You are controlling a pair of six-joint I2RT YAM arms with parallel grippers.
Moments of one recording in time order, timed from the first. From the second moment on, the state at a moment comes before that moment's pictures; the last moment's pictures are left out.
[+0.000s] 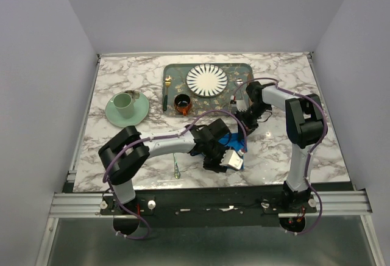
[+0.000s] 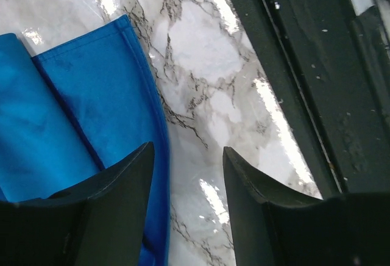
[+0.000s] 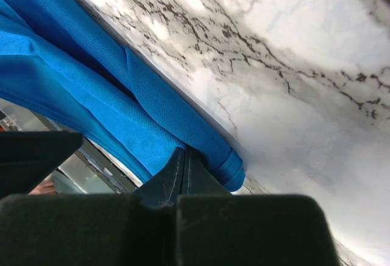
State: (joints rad) left arm -1.02 1.72 1.08 -0.45 0.57 0.85; right arm 0.26 2.04 1.35 -0.99 -0.60 -0.29
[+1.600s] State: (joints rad) left arm -0.72 2.05 1.42 -0.38 0.69 0.42; right arm 0.24 2.03 1.40 -1.04 -0.67 -0.33
